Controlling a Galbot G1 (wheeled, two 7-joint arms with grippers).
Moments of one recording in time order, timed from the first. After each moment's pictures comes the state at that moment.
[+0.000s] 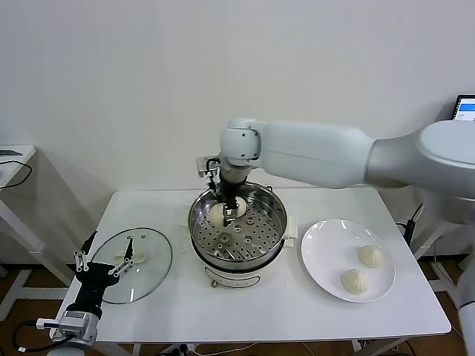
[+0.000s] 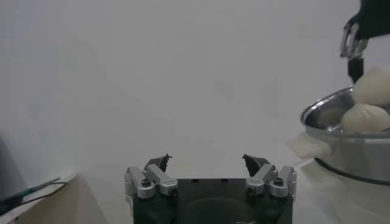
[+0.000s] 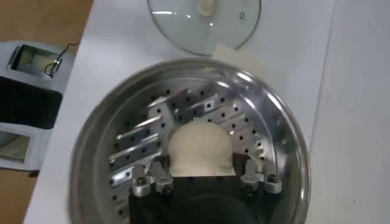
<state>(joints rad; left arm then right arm) 1.61 -1.39 -0.77 -2.13 0.11 0.02 0.10 0.60 1.39 -1.35 1.16 0.54 -0.57 -1.03</state>
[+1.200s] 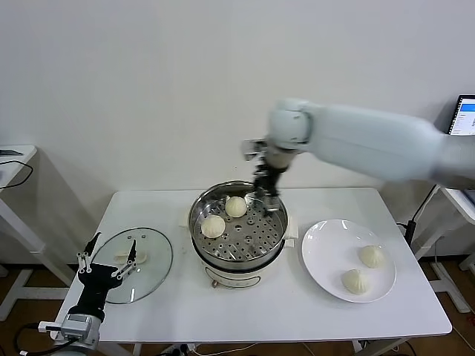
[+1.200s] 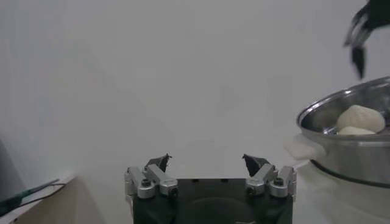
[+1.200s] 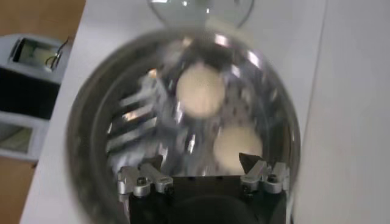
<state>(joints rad) 1.64 -1.39 -0.76 -2.16 0.12 0.02 0.09 0.74 0.93 -1.37 1.42 0.44 -0.46 -1.19</state>
